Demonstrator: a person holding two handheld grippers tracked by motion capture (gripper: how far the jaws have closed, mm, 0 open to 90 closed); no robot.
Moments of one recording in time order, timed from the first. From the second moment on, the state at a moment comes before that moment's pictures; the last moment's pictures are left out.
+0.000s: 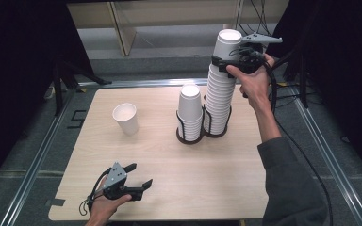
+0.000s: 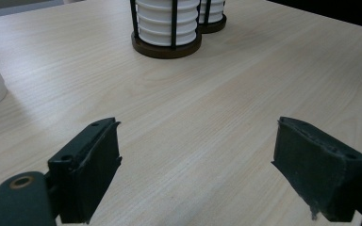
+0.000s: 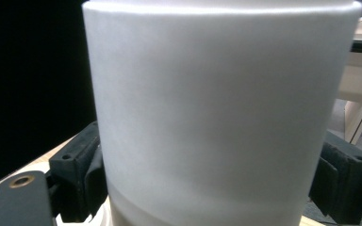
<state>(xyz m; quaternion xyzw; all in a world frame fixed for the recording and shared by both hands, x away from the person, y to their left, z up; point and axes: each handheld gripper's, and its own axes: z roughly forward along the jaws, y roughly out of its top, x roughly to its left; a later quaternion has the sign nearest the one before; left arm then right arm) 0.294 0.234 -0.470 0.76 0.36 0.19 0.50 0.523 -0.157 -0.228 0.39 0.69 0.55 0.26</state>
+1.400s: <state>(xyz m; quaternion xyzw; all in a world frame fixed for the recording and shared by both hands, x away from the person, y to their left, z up) 0.295 0.232 -0.471 0.77 0.35 0.19 0.50 0.453 -0.209 -0.149 0.37 0.65 0.58 0.32</state>
